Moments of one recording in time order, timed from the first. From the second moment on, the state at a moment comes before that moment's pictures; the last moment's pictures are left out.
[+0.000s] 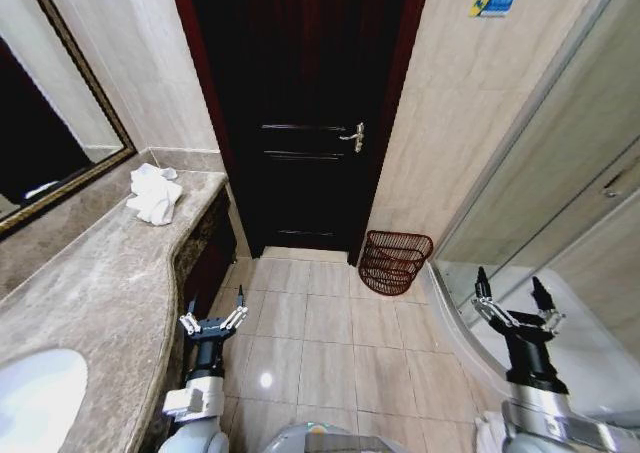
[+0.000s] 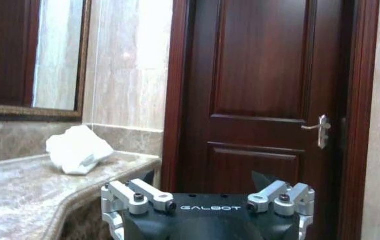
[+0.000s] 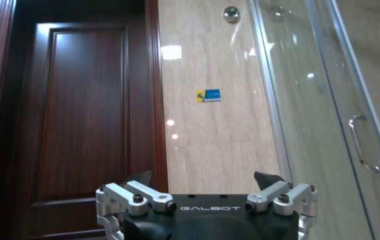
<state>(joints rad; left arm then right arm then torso) 1.87 -1.61 -0.53 -2.32 -0.04 -0.20 -0.12 -1.90 1.45 0.89 2.39 0.47 0.39 -0.07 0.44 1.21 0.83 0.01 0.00</state>
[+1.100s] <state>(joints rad) 1.76 -1.58 -0.53 -2.36 -0.13 -0.06 -0.16 -1.82 1.47 0.83 2.45 0.42 0.21 -0.07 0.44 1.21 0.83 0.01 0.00</state>
